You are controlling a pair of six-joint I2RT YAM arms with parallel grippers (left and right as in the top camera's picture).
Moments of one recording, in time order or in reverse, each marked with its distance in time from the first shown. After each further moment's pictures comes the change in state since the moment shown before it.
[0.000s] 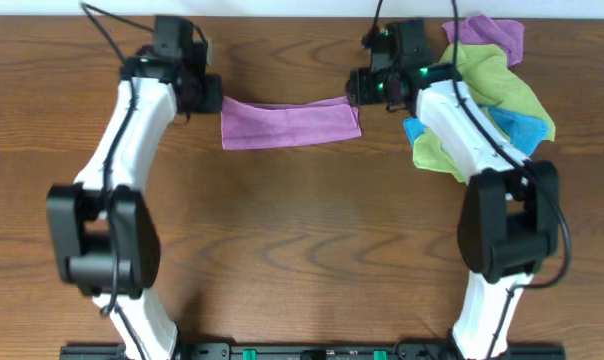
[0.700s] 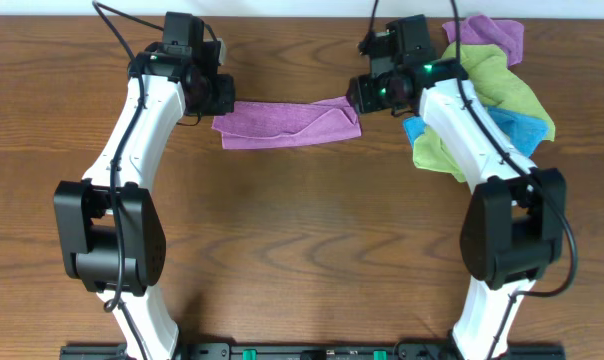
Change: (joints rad) left arm -0.035 0.046 0.023 -0.054 0.049 -0.019; right arm 0.018 -0.016 0.011 -0.158 -0.004 -0.140
